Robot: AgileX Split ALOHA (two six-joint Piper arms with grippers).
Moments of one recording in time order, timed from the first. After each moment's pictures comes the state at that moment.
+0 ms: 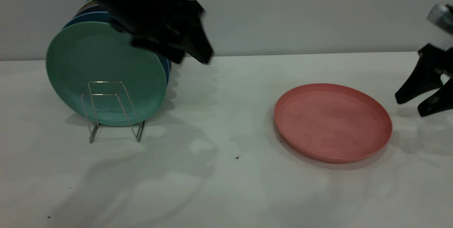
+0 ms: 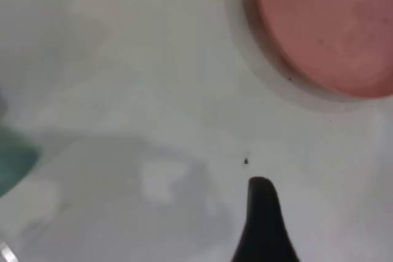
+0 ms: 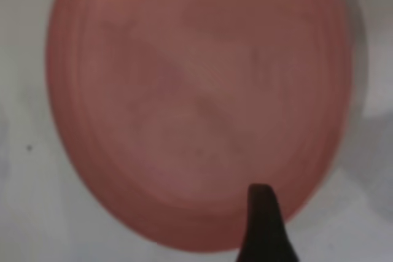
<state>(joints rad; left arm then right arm) -0.40 1.92 -1.24 -0.68 0.41 0.59 -0.24 2.22 -1.28 0.91 0.76 -0.89</state>
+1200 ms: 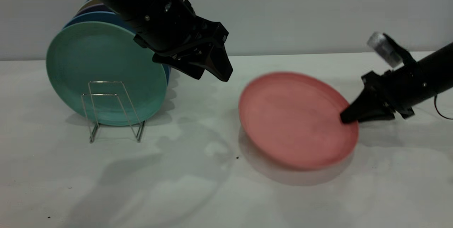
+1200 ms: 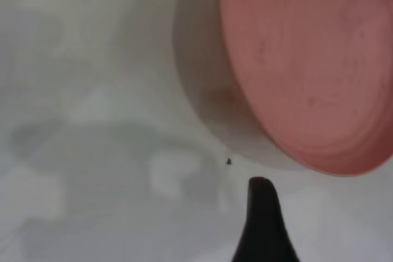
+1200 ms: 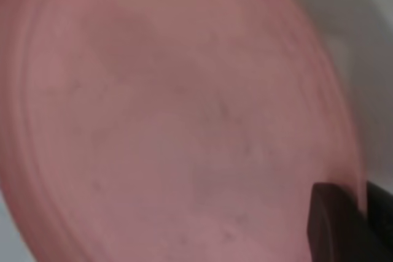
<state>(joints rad) -0.44 1.97 -1.25 -0.68 0.40 0.60 -0.11 2.45 -1.43 1.20 0.89 -1.22</state>
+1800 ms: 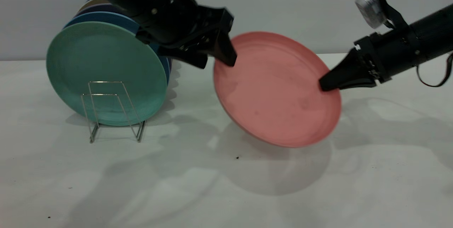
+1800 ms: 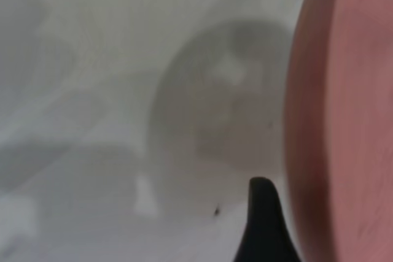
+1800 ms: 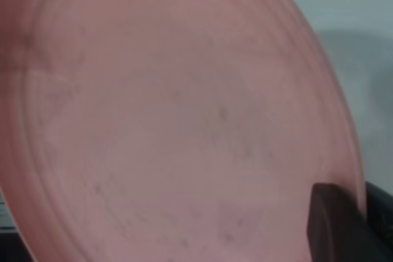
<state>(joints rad) -0.45 1.97 -1.25 -0.80 0.29 0.56 -0.05 2.35 -1.43 1.26 1.02 -1.36</state>
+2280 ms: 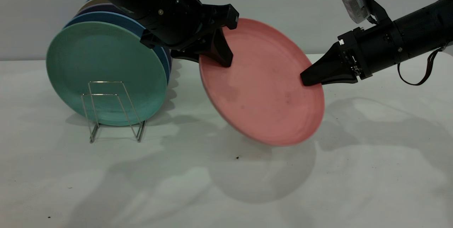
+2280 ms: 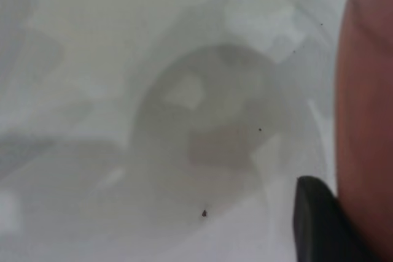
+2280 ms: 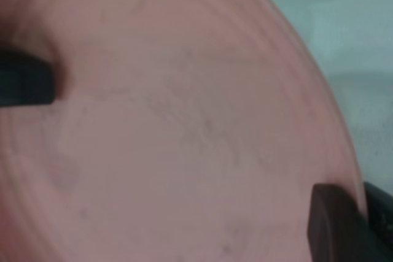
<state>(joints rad) -0.45 1.98 -1.25 -0.84 0.29 0.55 0.00 2.35 -1.43 1.33 1.04 -1.41</state>
